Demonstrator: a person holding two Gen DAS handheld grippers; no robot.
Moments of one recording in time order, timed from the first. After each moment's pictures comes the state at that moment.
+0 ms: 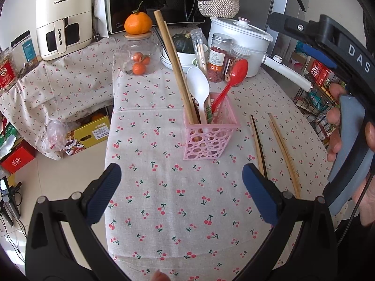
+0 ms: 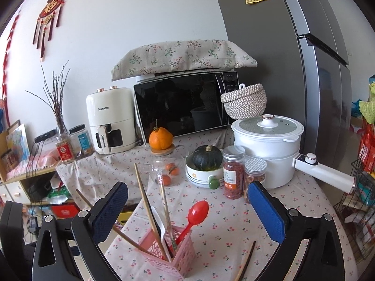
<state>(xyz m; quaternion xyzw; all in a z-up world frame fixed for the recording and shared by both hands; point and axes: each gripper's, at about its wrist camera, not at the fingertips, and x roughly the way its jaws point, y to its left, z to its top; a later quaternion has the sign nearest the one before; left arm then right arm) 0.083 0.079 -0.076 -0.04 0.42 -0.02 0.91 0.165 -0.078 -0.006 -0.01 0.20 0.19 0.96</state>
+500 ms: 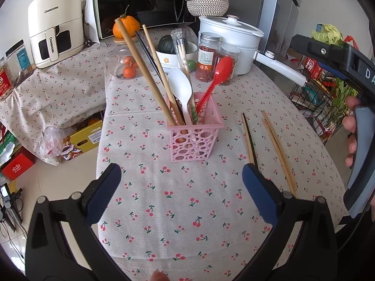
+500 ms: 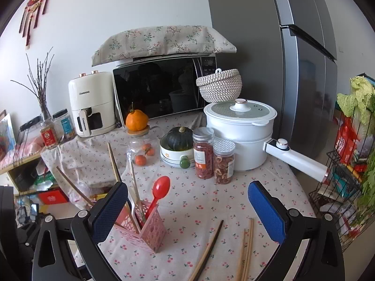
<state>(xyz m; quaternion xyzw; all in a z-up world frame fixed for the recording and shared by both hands) 0.083 0.054 -0.073 -0.02 0.41 -0.03 0.91 0.154 -0.130 -0.005 -0.02 0.26 0.15 0.95</state>
